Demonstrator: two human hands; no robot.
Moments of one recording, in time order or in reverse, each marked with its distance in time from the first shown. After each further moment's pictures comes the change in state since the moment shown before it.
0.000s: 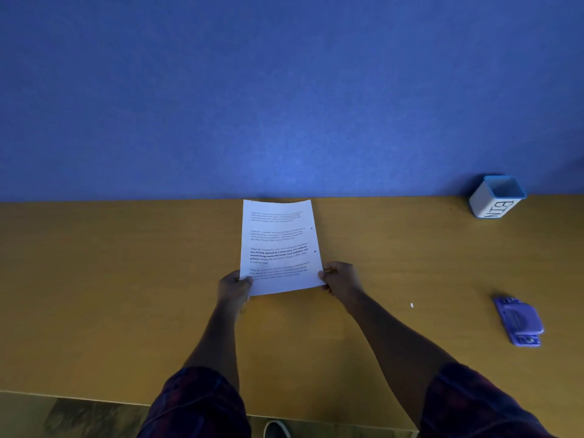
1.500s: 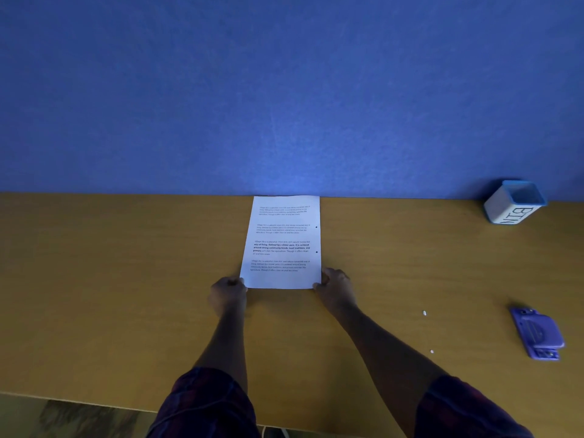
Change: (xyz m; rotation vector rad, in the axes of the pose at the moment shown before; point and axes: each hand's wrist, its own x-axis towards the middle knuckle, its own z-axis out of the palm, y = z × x) left_hand 0.009 -0.003 -0.006 0.115 0.311 -0.089; right_hand 0.014 0.012 0.044 -0.428 0.056 -0.159
